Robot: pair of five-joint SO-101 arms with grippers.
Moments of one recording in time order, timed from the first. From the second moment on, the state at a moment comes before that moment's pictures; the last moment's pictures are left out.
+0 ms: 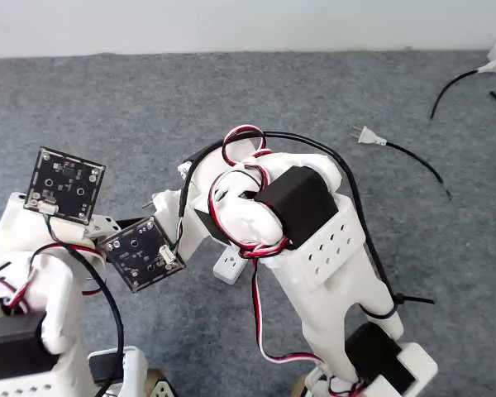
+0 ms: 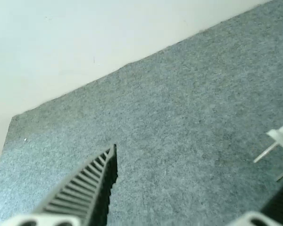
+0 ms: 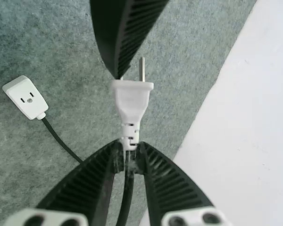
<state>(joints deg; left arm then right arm) -13.8 -61.6 26.2 79.2 -23.0 -45.6 -6.0 -37.6 100.7 84.4</state>
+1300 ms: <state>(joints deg) -14.3 -62.3 16.1 85.9 -23.0 -46.0 -6.0 -37.6 100.7 82.2</state>
